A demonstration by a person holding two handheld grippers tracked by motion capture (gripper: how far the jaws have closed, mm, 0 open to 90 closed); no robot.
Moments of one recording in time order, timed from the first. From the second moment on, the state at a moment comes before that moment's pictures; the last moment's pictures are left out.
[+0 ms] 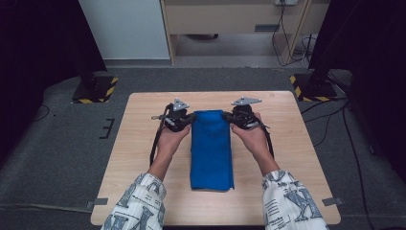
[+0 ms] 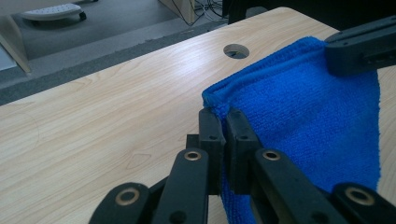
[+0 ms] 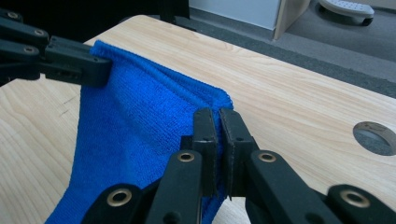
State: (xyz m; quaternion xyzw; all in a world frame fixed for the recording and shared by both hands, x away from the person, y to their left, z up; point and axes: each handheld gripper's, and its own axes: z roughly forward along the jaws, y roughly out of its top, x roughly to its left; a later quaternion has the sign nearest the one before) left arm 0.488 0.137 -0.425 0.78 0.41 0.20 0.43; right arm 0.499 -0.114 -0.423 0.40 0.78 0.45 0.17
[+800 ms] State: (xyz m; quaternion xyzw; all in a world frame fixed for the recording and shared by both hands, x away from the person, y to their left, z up) left arm 0.446 0.139 -0.428 0.79 0.38 0.20 0.44; right arm 0.461 -0.121 -0.433 0.37 0.79 0.47 0.16
